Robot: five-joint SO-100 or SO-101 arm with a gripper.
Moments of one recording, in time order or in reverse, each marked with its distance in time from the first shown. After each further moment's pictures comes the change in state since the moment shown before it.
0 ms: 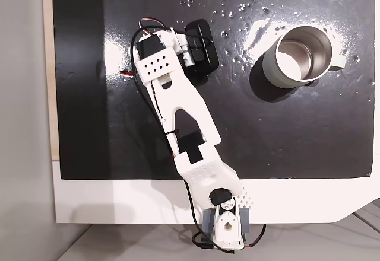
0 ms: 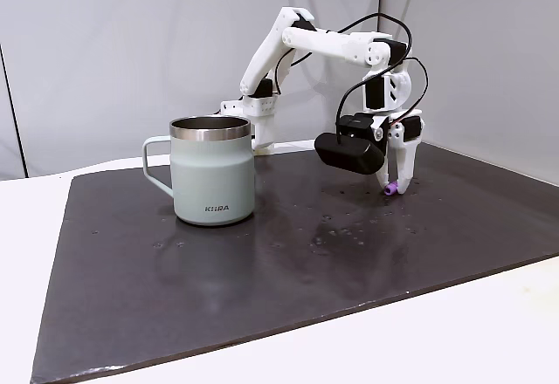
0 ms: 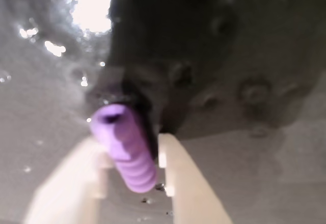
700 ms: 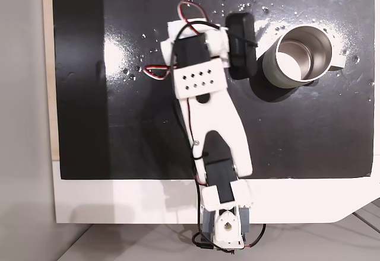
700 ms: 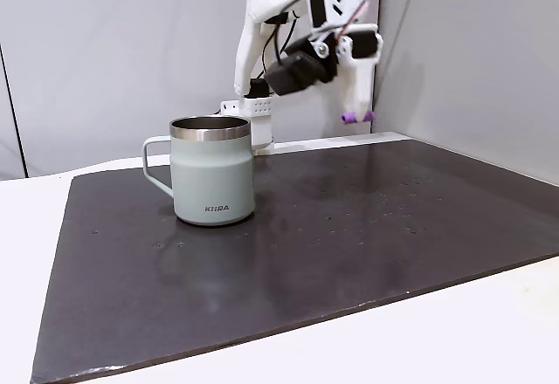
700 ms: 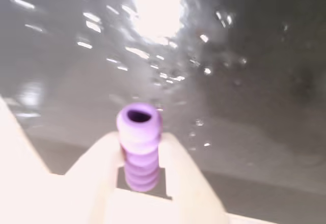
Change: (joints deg) arm 14.0 26.3 -0.1 15.3 -0.1
